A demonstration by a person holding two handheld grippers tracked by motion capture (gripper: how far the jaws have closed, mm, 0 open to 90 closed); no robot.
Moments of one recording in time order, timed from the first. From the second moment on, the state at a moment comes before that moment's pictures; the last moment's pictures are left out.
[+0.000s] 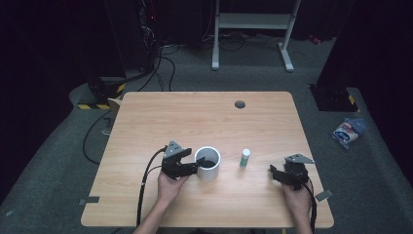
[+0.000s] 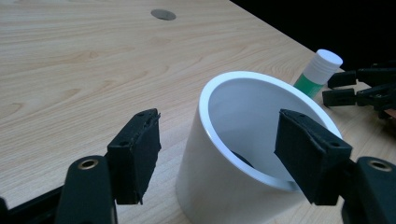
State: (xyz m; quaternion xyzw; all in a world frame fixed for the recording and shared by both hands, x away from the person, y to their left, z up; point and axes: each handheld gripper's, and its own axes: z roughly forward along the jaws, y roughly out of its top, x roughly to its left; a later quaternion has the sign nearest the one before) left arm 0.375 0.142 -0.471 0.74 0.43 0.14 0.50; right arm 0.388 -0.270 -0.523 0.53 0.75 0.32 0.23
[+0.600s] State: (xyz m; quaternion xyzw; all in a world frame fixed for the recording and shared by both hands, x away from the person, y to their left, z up) left arm 0.377 0.170 -0.467 0.72 0.45 0.17 0.50; right arm 0.388 -0.270 -0.523 0.53 0.75 0.32 0.24
